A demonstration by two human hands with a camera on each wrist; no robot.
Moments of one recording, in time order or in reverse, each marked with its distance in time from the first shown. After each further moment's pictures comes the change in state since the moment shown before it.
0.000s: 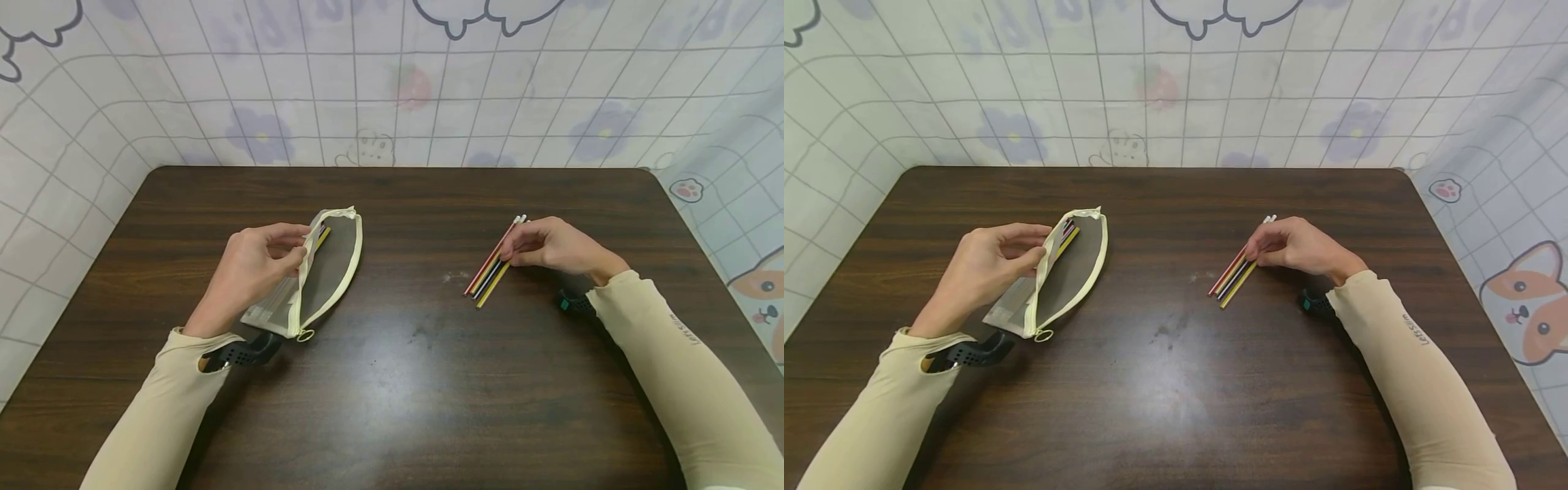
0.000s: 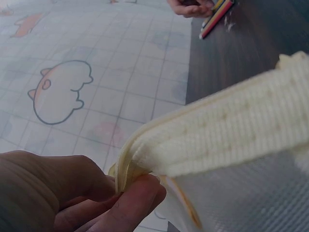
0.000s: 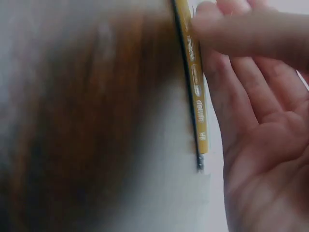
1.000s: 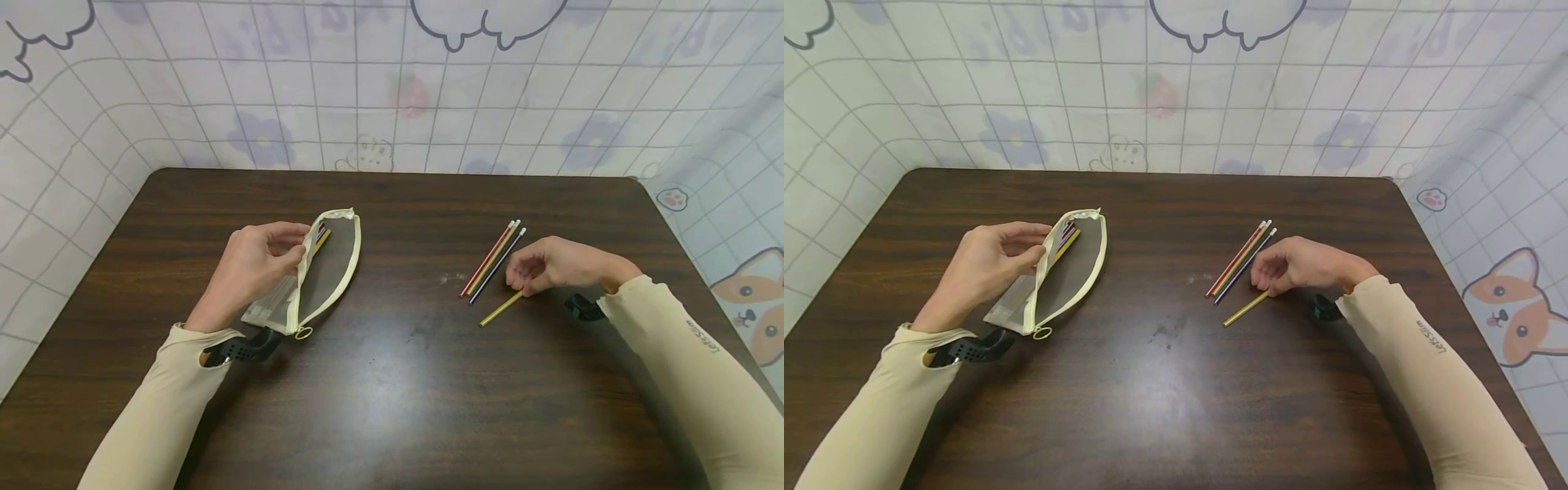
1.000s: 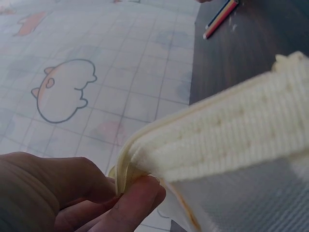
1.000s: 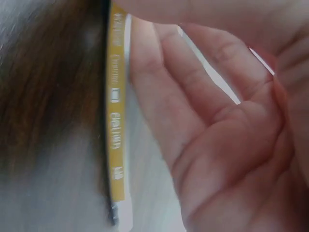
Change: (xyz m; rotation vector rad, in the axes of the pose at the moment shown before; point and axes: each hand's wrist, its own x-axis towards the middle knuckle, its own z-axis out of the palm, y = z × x) left_hand 0.001 0.000 -0.003 0.011 0.005 0.002; right_hand -0.019 -0.028 -0.003 -0.167 -0.285 0.144
